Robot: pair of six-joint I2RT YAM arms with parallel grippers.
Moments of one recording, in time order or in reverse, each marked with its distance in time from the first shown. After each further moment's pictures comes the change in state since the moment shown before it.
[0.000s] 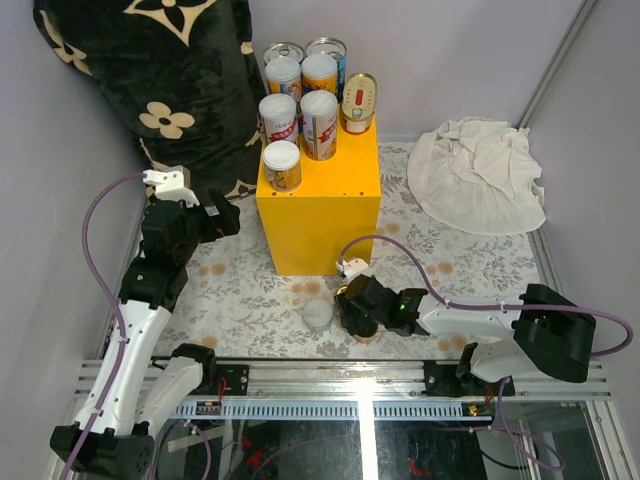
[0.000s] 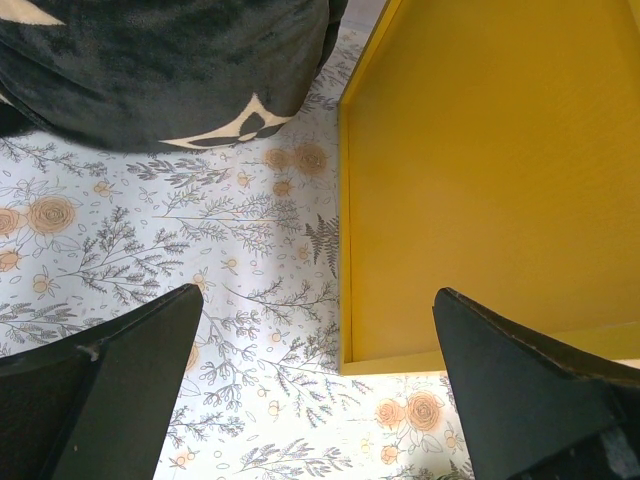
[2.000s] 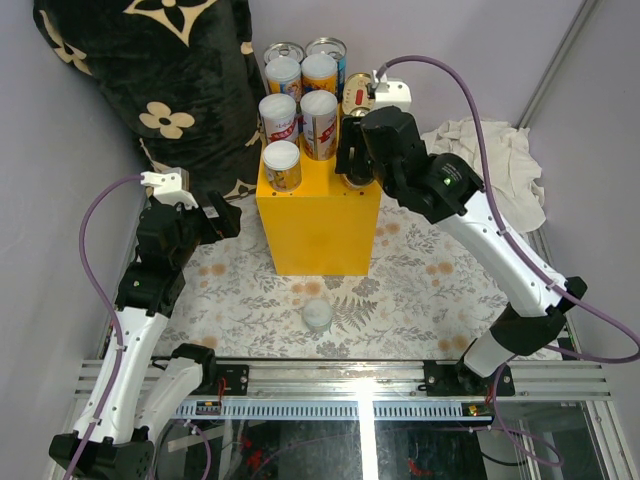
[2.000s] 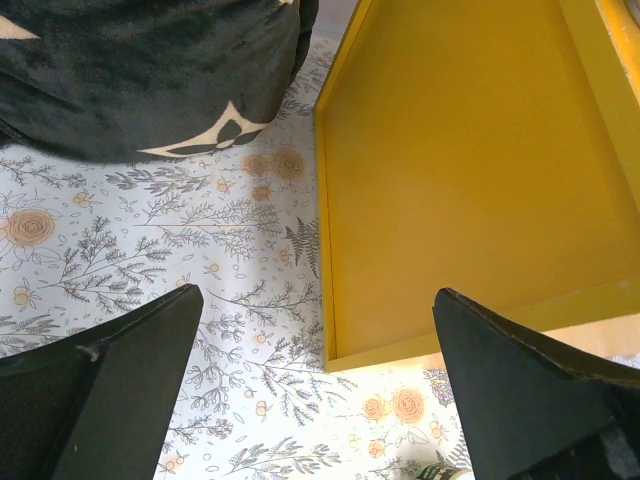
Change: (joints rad) left arm 0.000 -0.037 0.000 0.000 0.061 0.000; right arm -0.268 0.246 1.440 -0.679 0.311 -0.031
